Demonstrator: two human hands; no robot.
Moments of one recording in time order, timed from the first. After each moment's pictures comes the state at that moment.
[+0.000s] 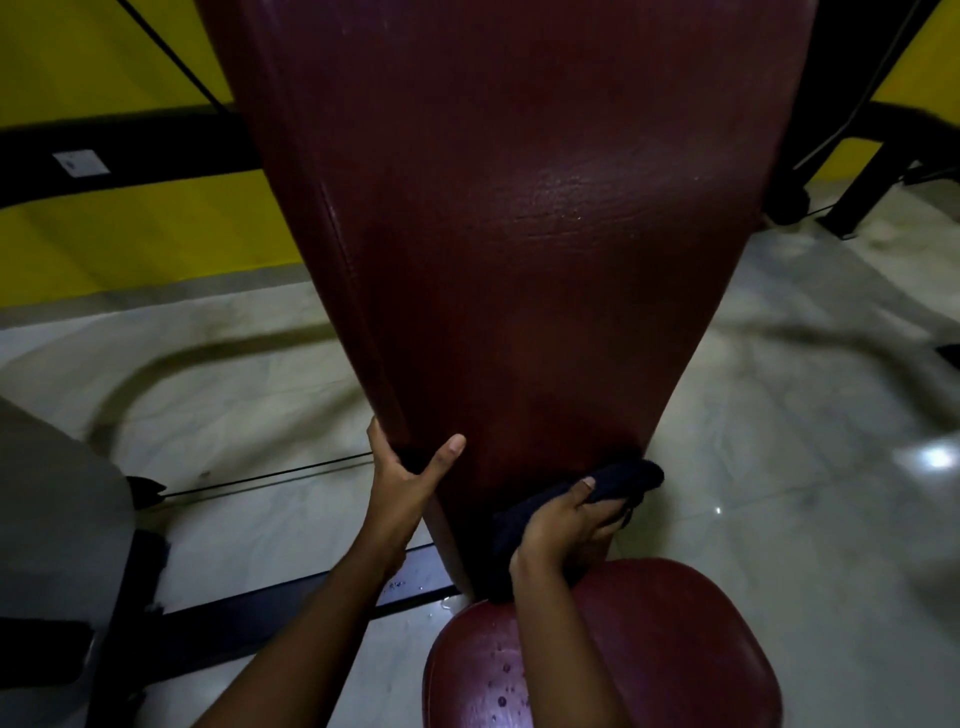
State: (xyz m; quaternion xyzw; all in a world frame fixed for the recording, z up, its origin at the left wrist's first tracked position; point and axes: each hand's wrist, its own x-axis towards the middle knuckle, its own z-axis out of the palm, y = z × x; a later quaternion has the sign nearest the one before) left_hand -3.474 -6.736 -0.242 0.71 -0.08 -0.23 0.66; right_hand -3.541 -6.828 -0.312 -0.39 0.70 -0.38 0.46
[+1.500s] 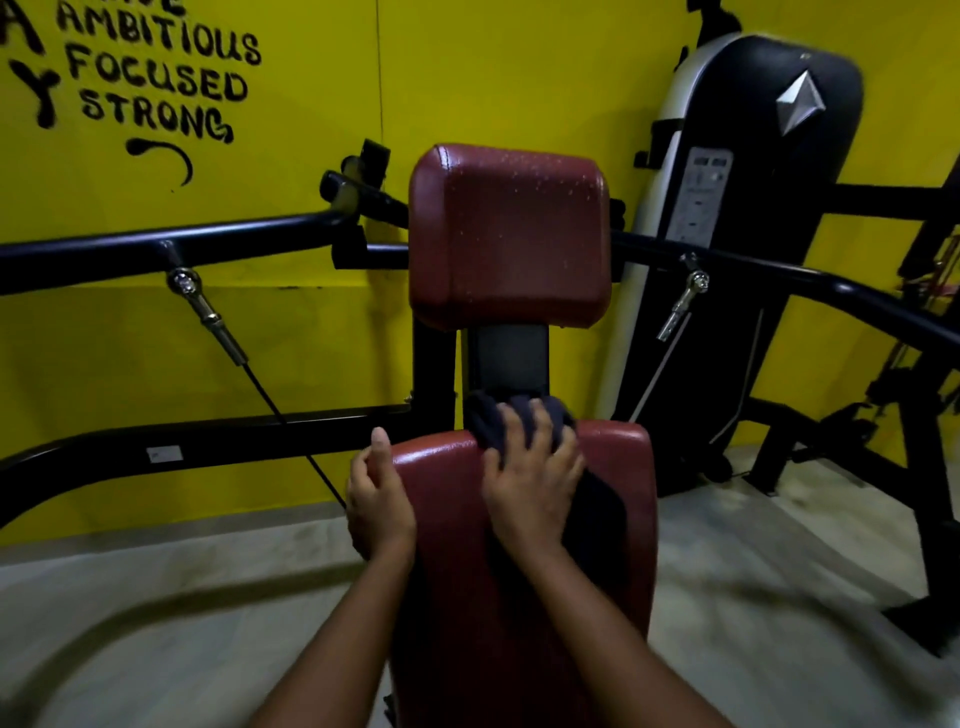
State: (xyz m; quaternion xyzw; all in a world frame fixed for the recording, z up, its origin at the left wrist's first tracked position) left_hand -3.367 -6.794 0.030 0.70 -0.01 0.02 0.71; right_hand -3.430 -6.896 0.031 -0.83 0.35 -0.43 0.00
